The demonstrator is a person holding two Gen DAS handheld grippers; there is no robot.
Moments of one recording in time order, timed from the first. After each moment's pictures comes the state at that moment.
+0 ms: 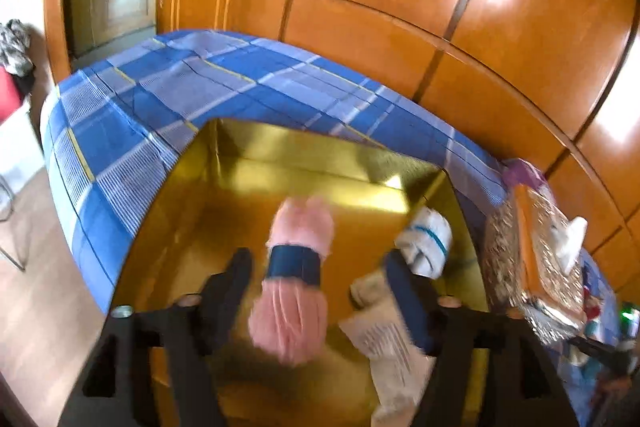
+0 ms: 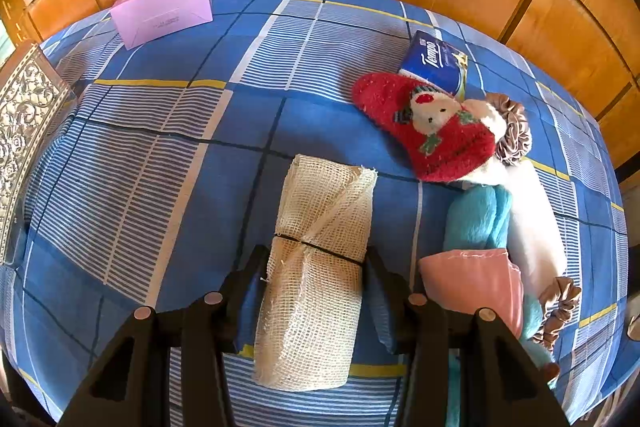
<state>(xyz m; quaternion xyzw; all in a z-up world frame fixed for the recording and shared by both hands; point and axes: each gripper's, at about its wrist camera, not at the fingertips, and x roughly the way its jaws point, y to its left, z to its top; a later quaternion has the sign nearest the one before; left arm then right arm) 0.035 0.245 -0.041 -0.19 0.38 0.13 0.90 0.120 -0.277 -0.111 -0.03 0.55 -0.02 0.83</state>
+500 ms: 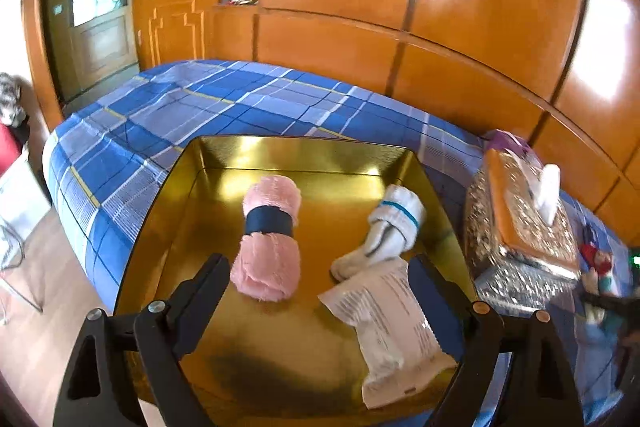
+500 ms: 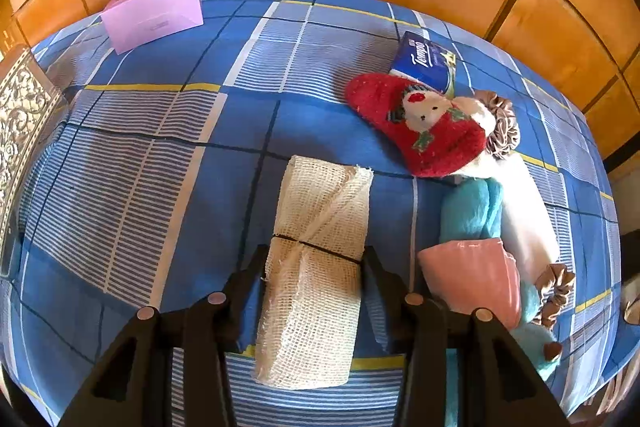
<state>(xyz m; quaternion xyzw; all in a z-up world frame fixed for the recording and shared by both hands) 0.005 0.205 -0.031 -0.11 0.37 0.10 0.92 0.113 -0.266 -0.107 -0.03 0.55 -0.05 0.83</state>
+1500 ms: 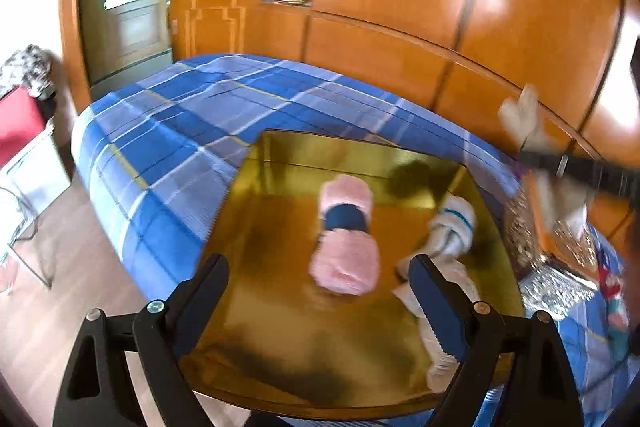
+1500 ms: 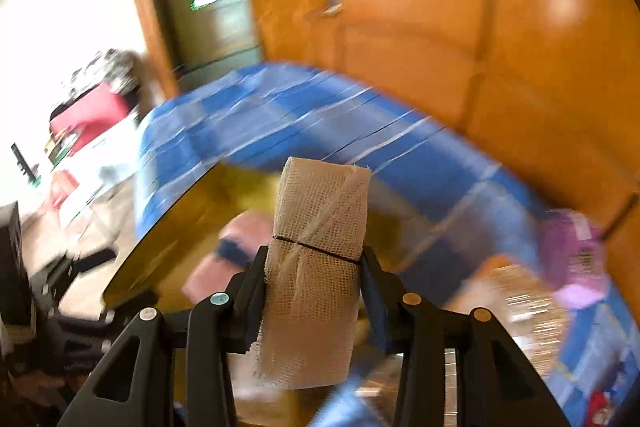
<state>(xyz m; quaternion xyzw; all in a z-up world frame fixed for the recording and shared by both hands) -0.027 0.264 -0.033 -0.15 0.35 0.16 0.91 0.106 0.110 0.021 -0.14 0.39 0.38 0.82</state>
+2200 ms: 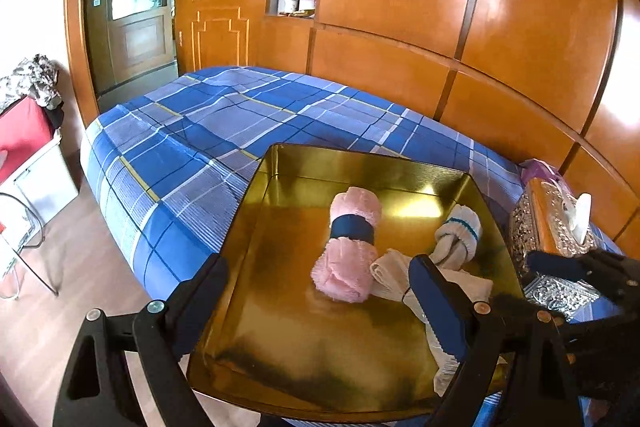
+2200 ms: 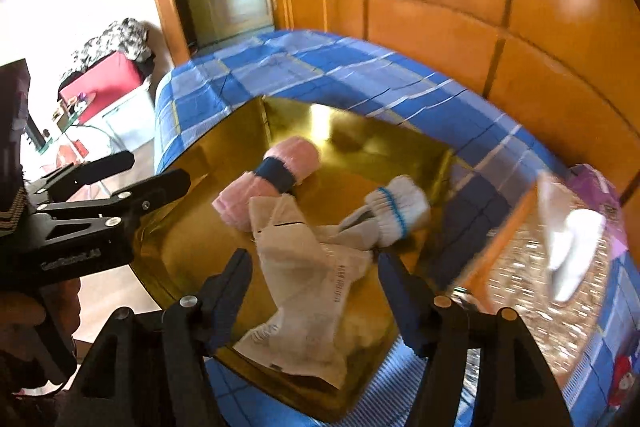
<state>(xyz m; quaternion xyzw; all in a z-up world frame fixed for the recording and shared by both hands) -0.029 0.260 -0.028 -0.13 0.34 0.16 0.92 0.041 0.096 -0.019 -0.16 0.39 0.37 0.83</state>
